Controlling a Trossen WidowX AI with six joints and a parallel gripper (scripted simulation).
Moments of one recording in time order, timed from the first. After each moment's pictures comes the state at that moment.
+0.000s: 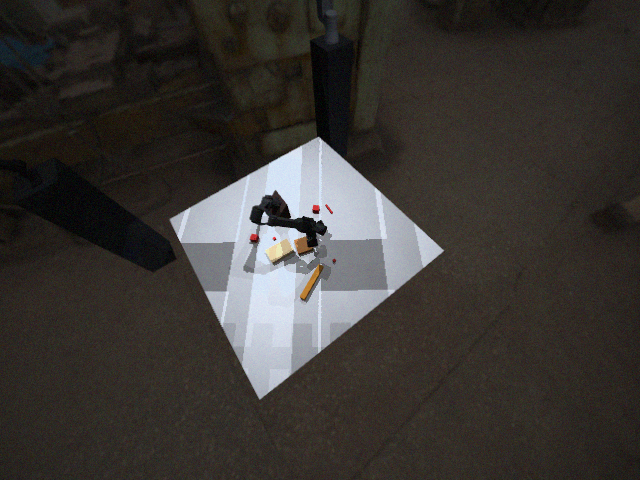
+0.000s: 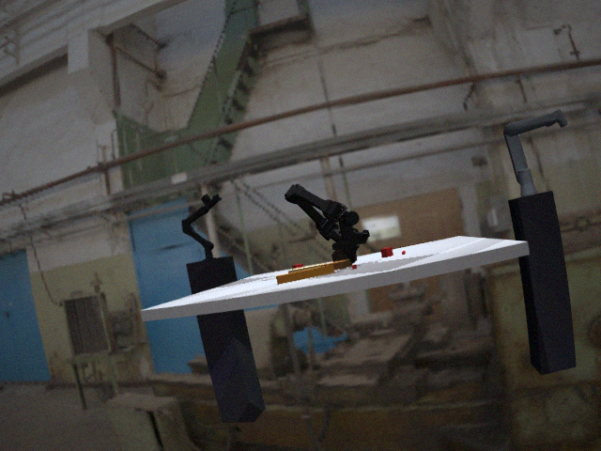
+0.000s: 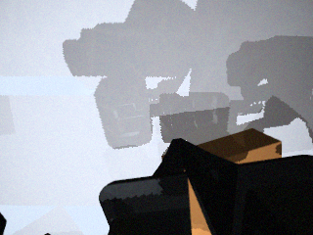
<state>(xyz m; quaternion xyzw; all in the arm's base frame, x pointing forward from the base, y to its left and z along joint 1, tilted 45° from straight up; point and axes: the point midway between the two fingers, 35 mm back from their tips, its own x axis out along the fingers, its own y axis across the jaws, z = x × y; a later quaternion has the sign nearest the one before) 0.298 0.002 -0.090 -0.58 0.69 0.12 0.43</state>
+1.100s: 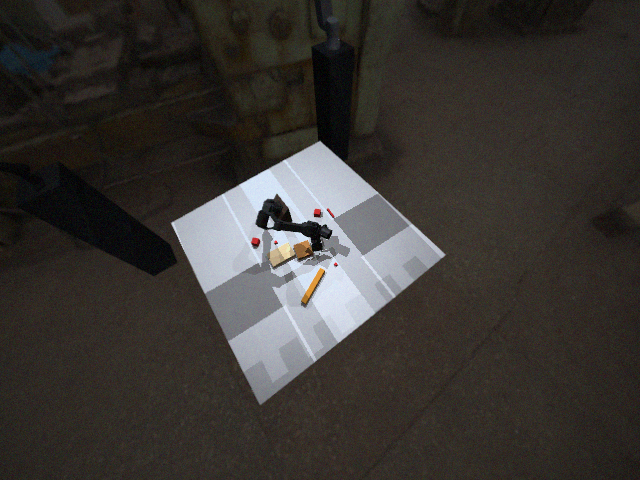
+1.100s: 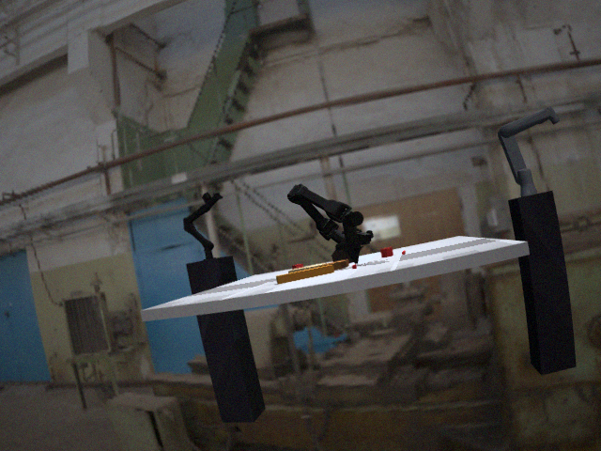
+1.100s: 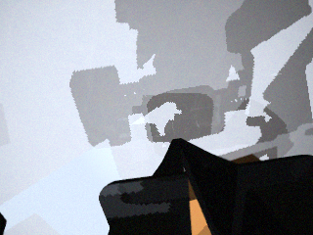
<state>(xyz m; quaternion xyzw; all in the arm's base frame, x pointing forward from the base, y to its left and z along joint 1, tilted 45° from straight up) 0.310 0.009 -0.102 -0.58 0.69 0.12 0.42</state>
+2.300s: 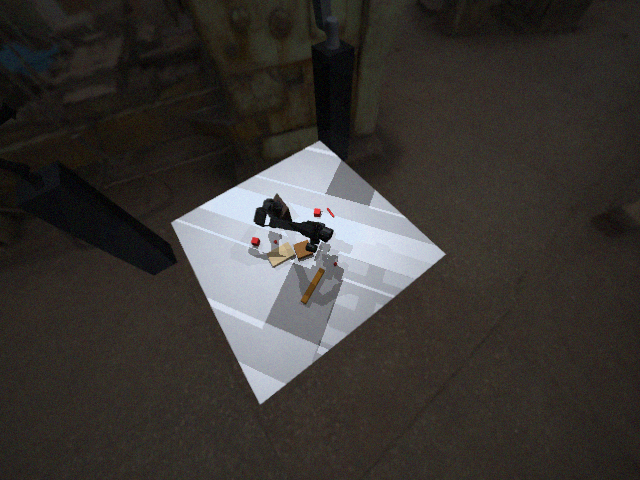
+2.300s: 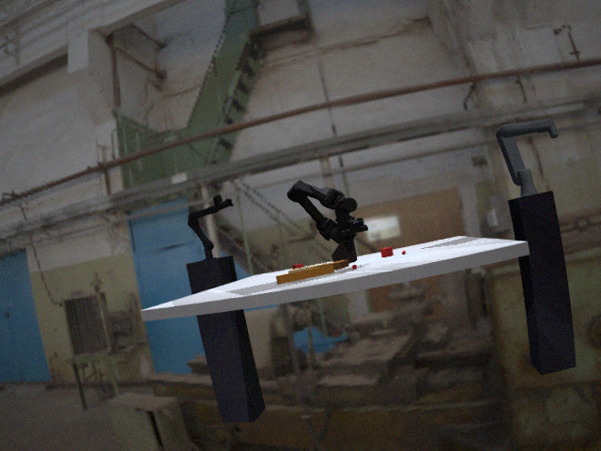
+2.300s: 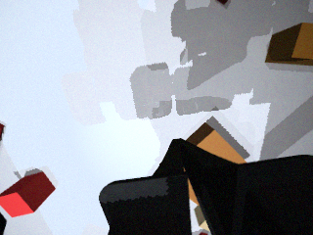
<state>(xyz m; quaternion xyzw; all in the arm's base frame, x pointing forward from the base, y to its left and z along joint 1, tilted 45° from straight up) 0.342 0.039 -0.051 -0.46 0.70 -0.04 0.55</state>
